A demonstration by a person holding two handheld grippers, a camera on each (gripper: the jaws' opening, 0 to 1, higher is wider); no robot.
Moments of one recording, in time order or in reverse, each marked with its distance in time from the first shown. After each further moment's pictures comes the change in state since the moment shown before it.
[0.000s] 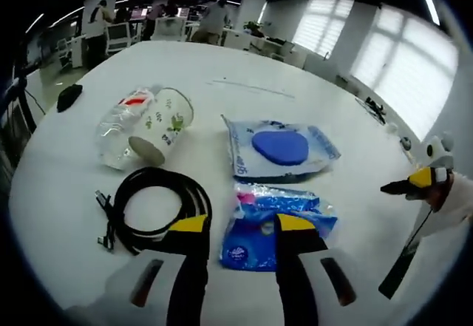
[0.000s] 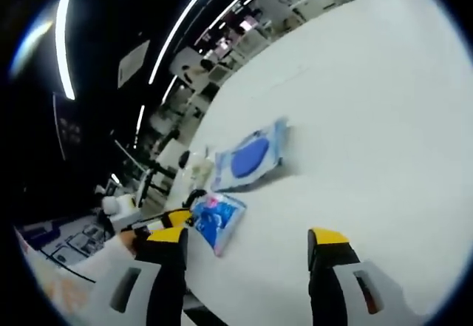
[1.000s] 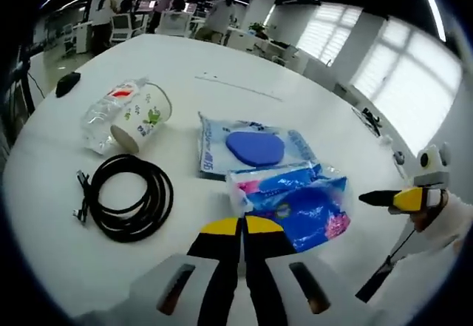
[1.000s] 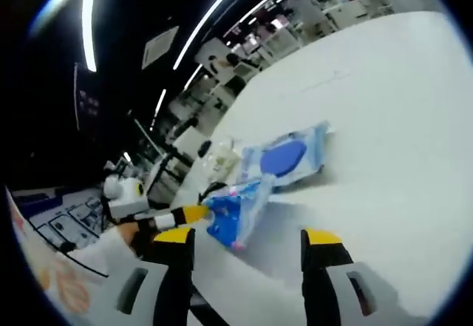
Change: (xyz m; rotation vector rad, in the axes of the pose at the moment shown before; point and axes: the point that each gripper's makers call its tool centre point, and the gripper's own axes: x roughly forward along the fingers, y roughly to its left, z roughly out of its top) left arm -0.015 -0.061 0.006 -0.126 -0.041 -0.067; right arm 0.019 0.050 -0.005 -0.176 0.028 0.105
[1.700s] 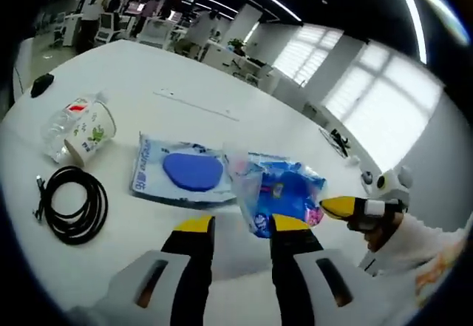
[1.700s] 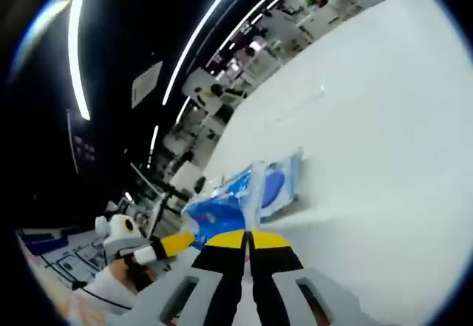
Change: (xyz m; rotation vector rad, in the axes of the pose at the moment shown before) left arm 0.011 -0.072 0.028 -0.065 -0.075 -0.184; right arm -0.036 -0.043 0.050 0.177 -0.197 -0.028
